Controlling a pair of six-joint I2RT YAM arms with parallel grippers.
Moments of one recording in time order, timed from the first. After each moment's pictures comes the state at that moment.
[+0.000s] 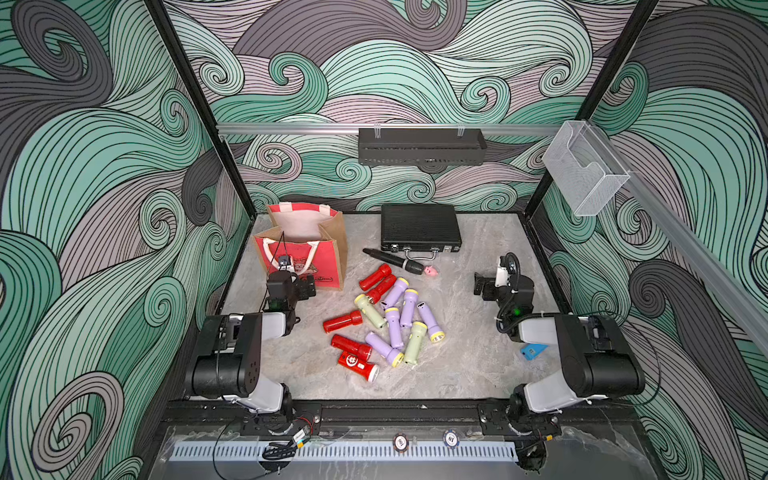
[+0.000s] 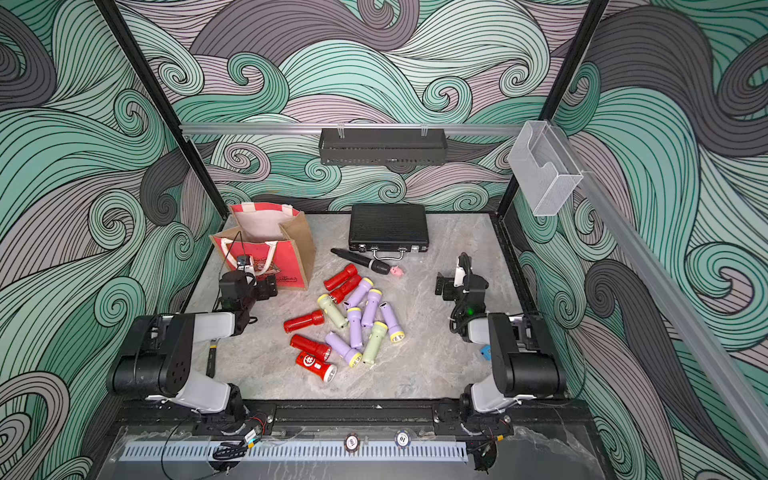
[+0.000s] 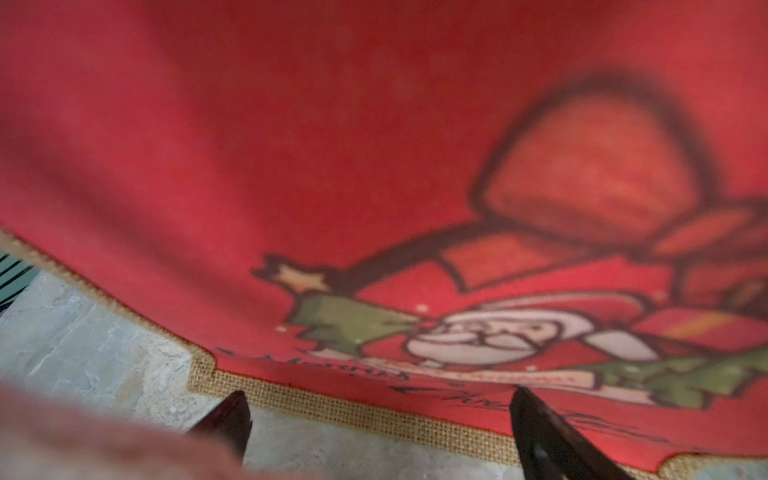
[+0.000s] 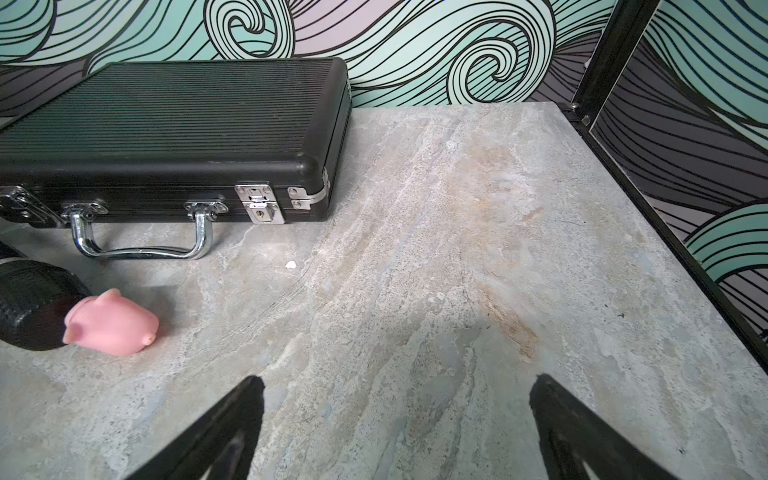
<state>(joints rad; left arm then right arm) 0.05 1.52 0.46 0.55 -0.09 -0.05 0.00 1.53 0.40 0.74 -0.02 -0.02</state>
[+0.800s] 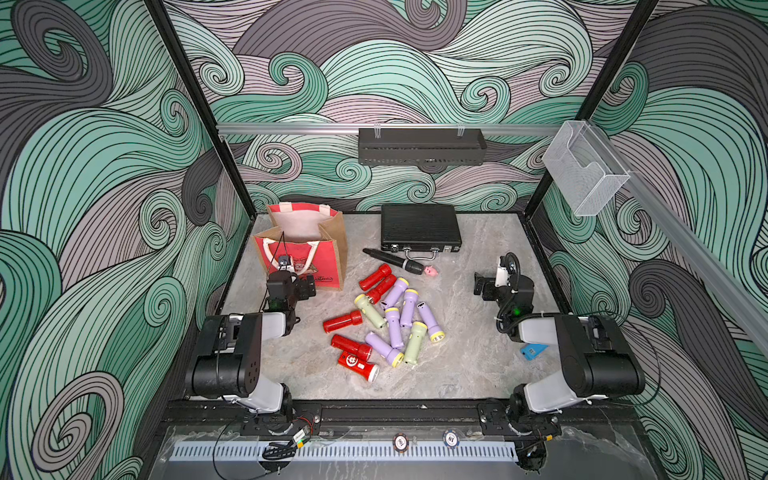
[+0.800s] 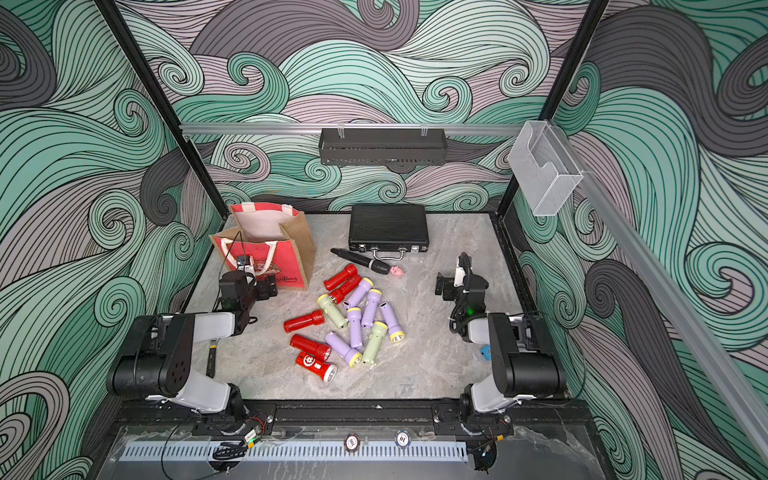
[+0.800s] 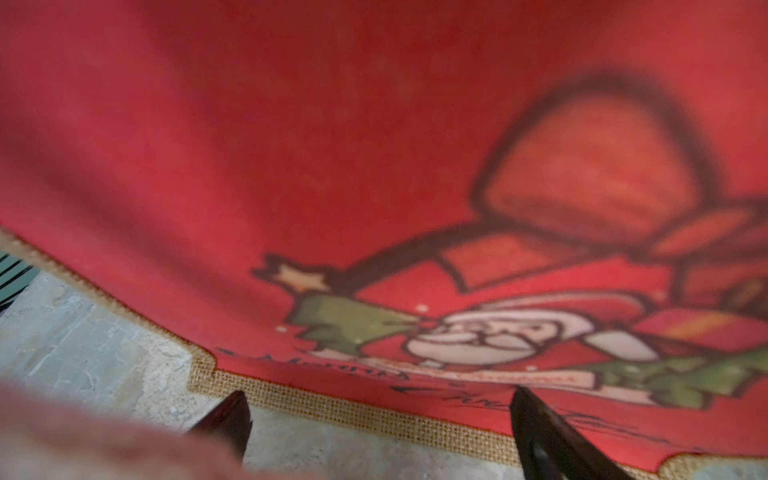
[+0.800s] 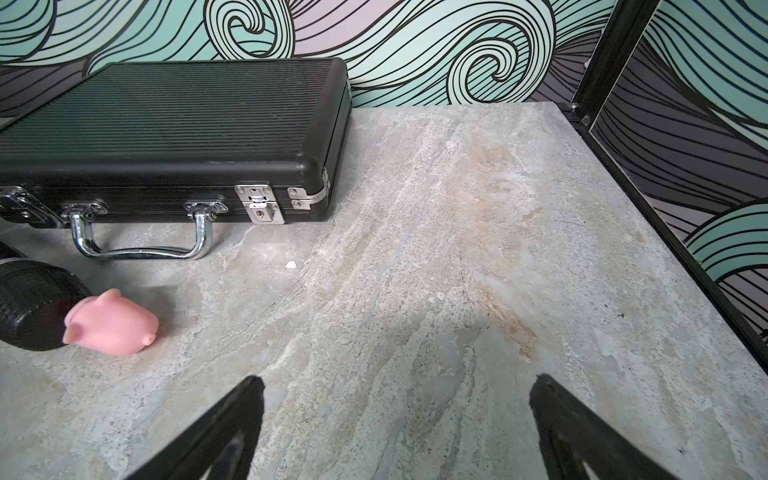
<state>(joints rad) 0.05 1.52 0.46 0.55 -0.09 -0.05 0.00 1.53 0.40 0.74 -0.02 -0.02</state>
